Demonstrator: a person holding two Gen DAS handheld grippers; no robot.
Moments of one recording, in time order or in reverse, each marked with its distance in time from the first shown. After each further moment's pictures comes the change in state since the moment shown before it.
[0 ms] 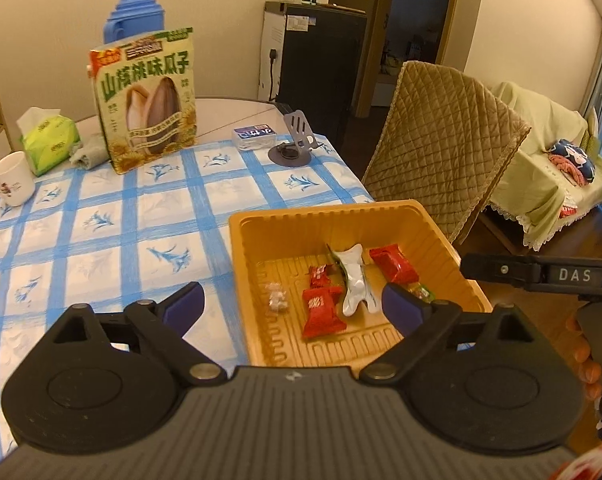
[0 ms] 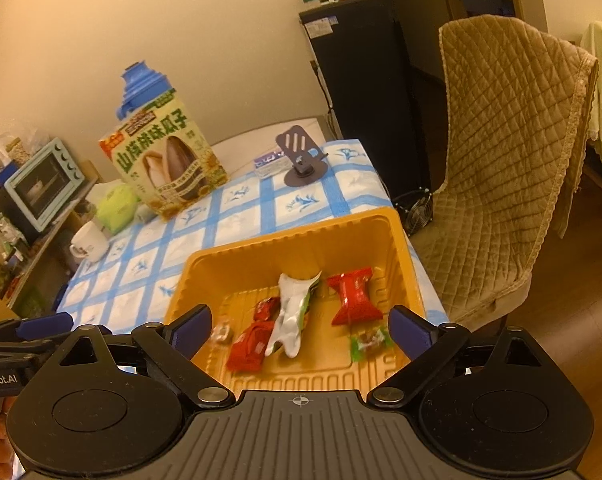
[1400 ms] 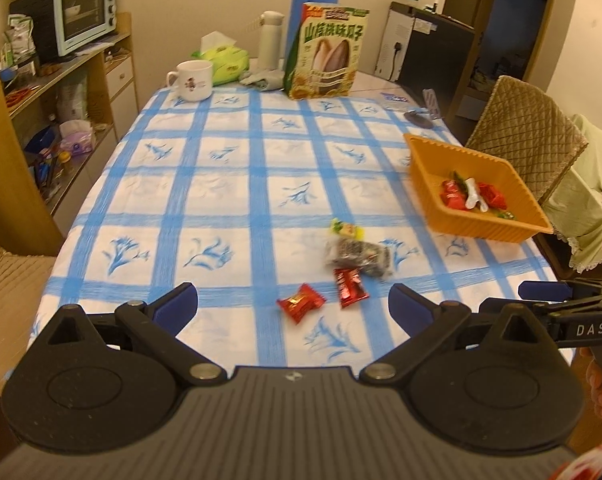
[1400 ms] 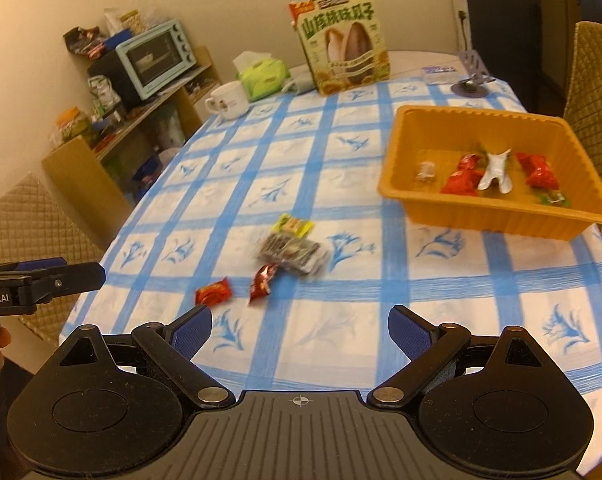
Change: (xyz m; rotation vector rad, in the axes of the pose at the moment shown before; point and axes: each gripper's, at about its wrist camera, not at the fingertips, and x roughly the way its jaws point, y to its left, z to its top) left arm -0.177 0.145 -0.159 -0.214 0.035 0.189; right arm -0.028 0.184 -0.167 -0.255 0.206 0.163
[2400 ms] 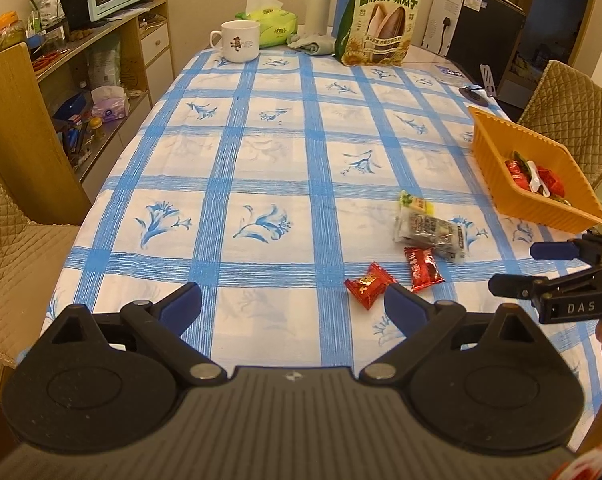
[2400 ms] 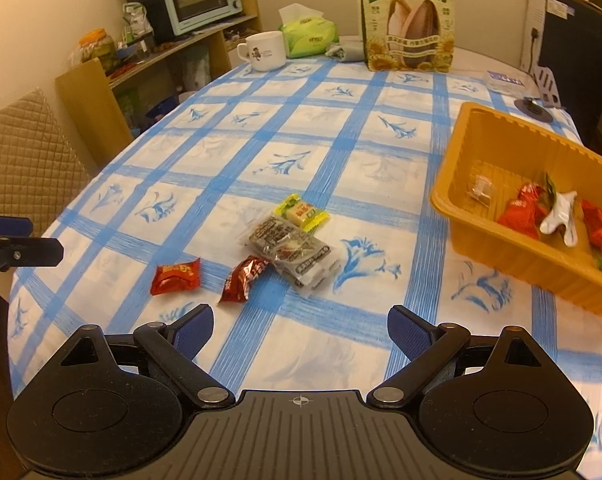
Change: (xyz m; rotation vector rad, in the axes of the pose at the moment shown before) left arm 0.046 0.035 -0.009 -0.046 0.082 0.105; right arm 0.094 -0.007 0.019 -0.244 0.084 -0.001
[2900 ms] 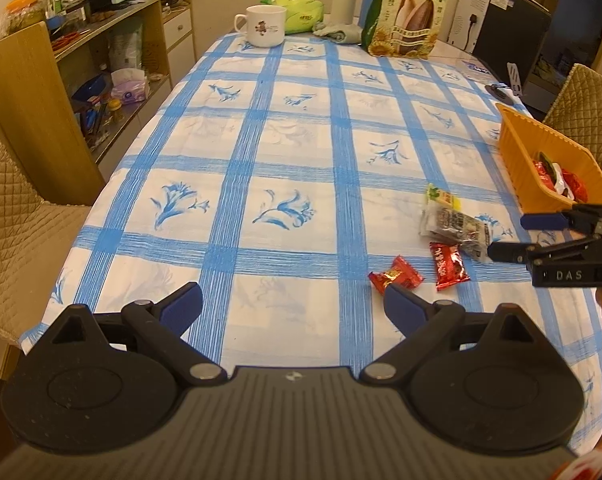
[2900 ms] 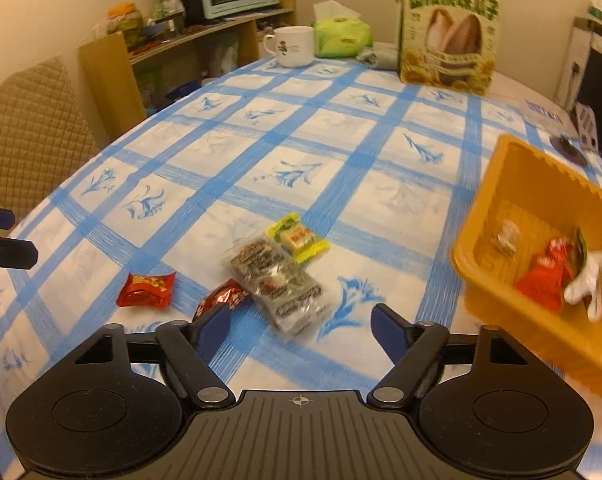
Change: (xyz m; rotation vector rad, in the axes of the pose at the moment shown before) left arm 0.014 0.007 -0.006 -0.053 0.030 0.055; right arm 0.039 -0.012 0.023 -0.177 -0.007 0.037
